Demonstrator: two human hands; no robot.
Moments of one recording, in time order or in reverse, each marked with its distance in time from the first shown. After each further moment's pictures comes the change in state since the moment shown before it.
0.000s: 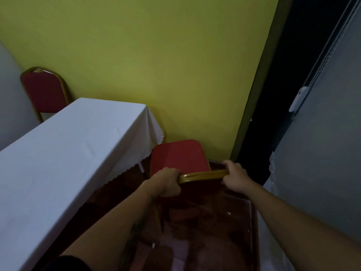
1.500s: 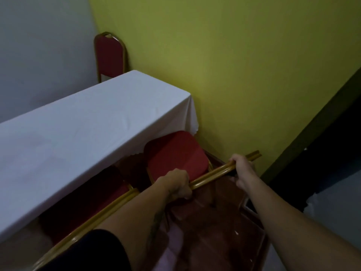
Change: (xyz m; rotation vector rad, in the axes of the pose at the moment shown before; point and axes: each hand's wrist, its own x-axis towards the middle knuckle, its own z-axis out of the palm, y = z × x) left_hand 0.019 -0.019 0.021 -0.266 -0.025 -0.350; right_hand 0.073 -0.090 0.010 0.940 -0.019 0.156
